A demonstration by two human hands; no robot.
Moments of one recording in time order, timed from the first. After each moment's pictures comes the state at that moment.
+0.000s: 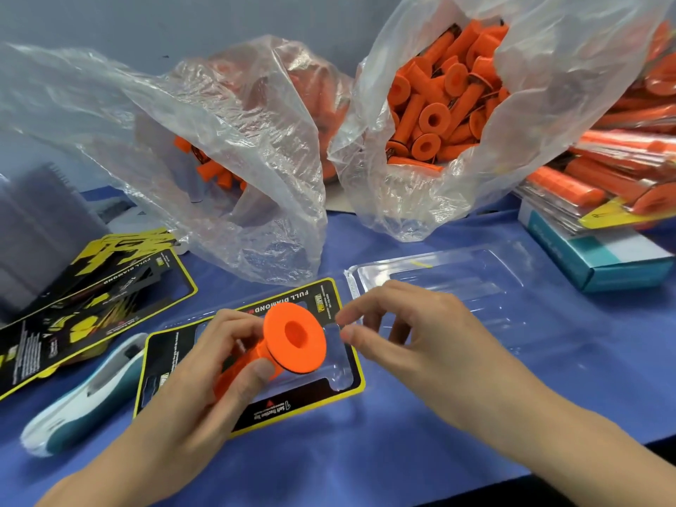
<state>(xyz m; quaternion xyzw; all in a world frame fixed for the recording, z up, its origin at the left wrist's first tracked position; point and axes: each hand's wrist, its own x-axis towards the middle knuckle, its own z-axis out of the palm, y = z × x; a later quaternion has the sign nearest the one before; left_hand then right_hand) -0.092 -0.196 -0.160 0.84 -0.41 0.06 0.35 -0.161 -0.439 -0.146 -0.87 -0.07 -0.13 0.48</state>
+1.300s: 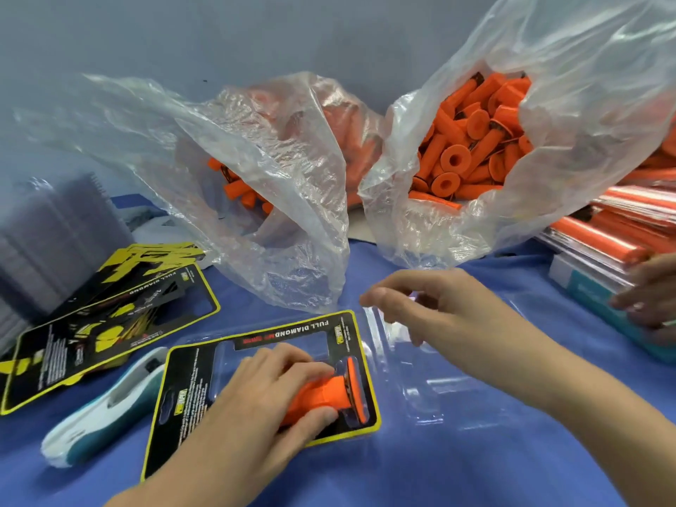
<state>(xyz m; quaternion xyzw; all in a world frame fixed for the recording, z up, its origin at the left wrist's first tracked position) -0.096 -0.212 -0.162 0.89 -0.42 0.09 0.18 -0.122 -0.459 -0.110 -0.86 -0.10 -0.09 0.48</state>
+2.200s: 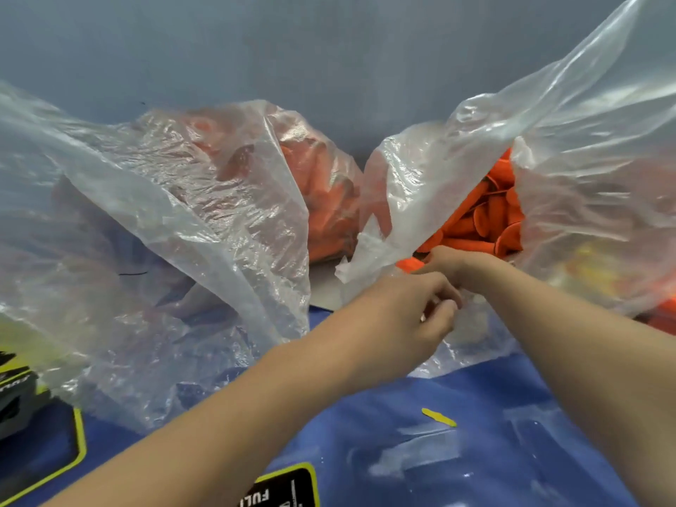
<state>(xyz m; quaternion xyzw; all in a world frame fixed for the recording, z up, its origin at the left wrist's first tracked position) 0.063 -0.417 -0.112 0.81 -0.48 -0.04 0.34 0.139 -0.630 -0.138 -0.92 0.24 0.08 0.29</state>
